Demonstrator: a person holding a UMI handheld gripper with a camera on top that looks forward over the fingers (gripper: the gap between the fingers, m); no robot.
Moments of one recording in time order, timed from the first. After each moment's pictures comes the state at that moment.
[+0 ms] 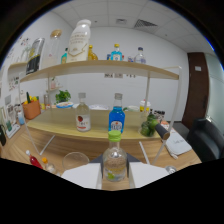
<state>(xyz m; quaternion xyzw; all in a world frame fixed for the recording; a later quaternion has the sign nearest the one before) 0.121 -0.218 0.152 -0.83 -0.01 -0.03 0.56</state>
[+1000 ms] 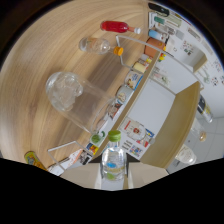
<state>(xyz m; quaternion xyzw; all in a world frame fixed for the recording) 0.108 -0.189 0.187 -0.38 -0.67 -0.56 0.30</state>
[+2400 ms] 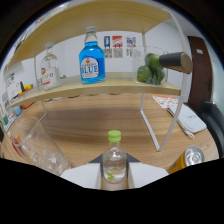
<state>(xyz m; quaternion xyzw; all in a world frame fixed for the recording) 0.155 -0.185 0.024 -0.87 0.00 0.02 0.49</state>
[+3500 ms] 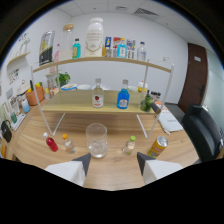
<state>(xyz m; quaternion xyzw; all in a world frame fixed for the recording) 0.087 -0.328 0.155 -0.89 0.01 -0.04 0.46</state>
